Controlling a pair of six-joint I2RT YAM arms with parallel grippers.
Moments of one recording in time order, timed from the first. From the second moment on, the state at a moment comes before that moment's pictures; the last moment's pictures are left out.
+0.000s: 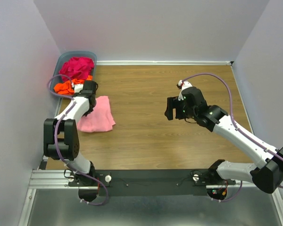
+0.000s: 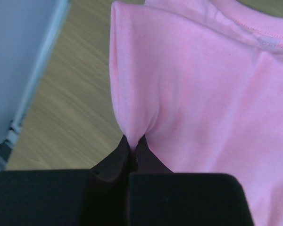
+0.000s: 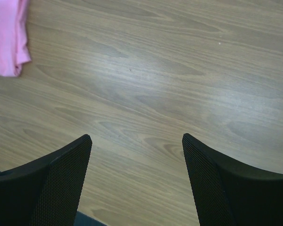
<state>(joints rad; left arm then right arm) -0.07 1.58 1.06 -0.64 -0.59 -0.45 0.65 1.19 1.04 -0.54 0.11 0.39</state>
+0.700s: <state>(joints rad) 0.10 1.85 1.20 -0.66 -1.02 -0.30 0.65 1.23 1.10 -0.58 0.11 0.34</state>
